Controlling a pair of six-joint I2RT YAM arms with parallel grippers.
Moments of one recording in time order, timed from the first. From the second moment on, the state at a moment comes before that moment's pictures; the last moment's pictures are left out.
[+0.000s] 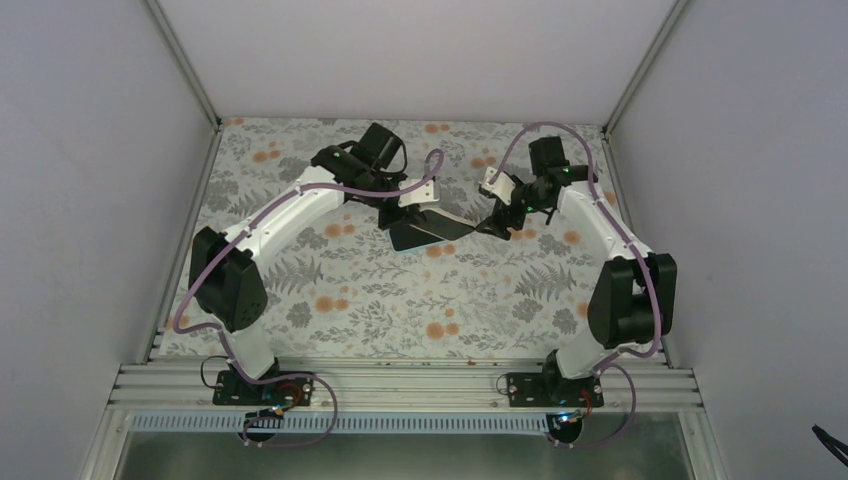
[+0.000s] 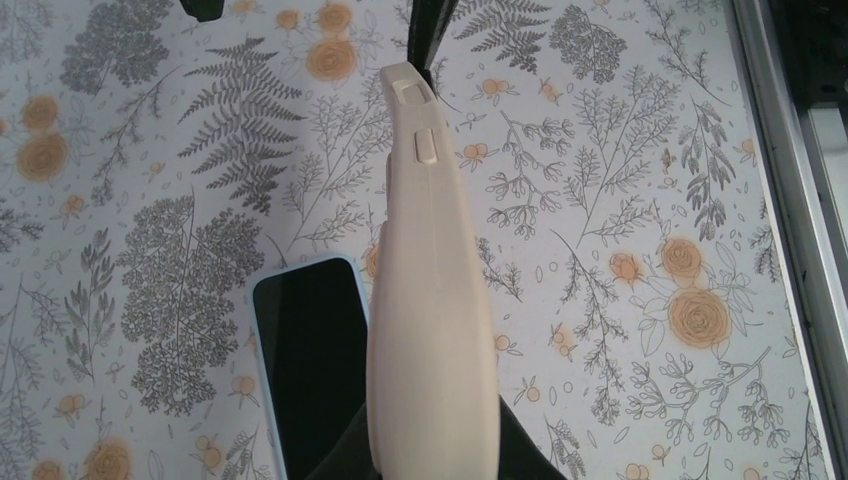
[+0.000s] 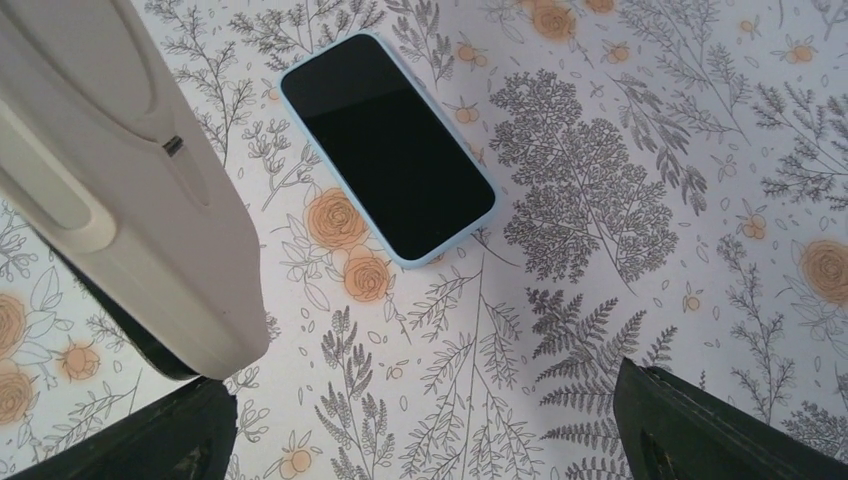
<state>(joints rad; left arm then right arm) -0.62 1.76 1.64 -0.93 0.55 0.80 0.16 1.60 1.30 -0.85 -0.59 -1.00</state>
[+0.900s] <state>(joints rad) -0.60 1.94 1.86 -1.16 0.71 0.83 0.27 1.71 1.51 -1.04 -0.55 -1.02</state>
